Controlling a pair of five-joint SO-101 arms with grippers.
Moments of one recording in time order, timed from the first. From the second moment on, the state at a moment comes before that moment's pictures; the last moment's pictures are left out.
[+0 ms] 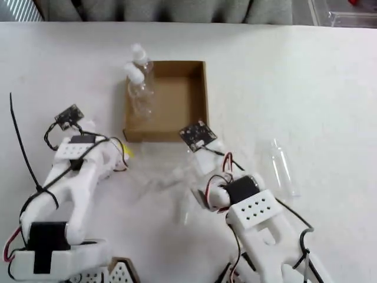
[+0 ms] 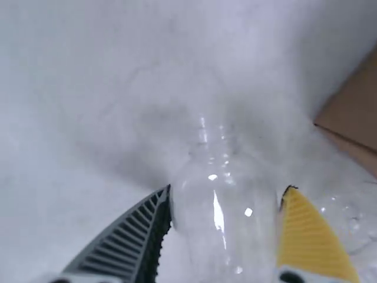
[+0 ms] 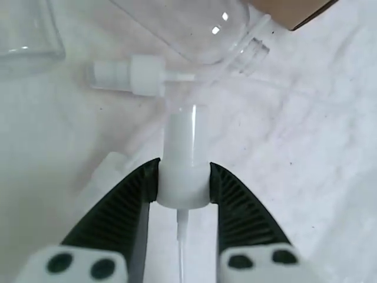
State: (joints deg) left arm -6.8 -8.2 48.5 51.9 42.3; right arm -28.9 -45.2 61.2 58.0 9.5
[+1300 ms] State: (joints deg) left arm -11.8 -39.2 46.9 56.9 -2.7; right arm -25.1 -52.4 61.4 57.7 9.4
